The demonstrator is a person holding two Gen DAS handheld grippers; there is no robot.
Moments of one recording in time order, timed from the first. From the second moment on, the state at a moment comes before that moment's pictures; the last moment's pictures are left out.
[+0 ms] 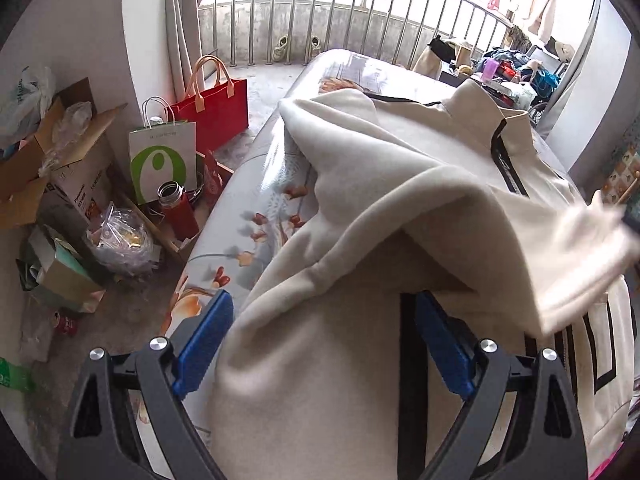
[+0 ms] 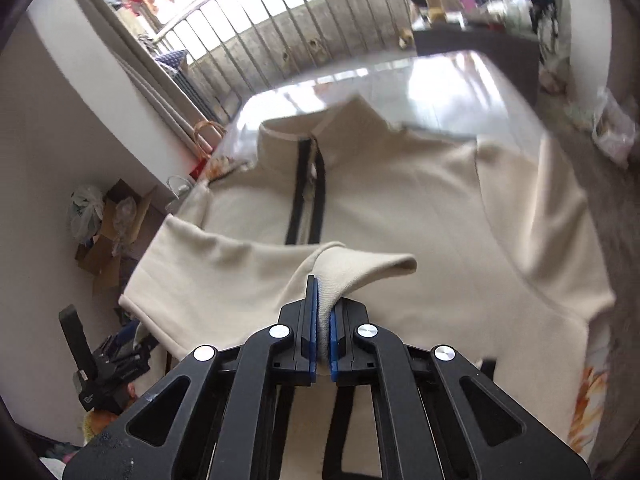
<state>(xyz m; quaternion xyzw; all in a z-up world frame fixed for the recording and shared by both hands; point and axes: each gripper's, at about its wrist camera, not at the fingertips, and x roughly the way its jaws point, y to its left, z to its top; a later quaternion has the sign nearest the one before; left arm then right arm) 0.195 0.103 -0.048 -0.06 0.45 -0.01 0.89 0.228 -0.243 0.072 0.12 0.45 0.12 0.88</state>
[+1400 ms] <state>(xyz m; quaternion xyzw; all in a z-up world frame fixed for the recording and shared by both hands) 0.129 0.144 0.031 -0.09 0.39 -0.01 0.92 0.266 -0.303 -0.003 0.00 0.51 0.05 0.86</state>
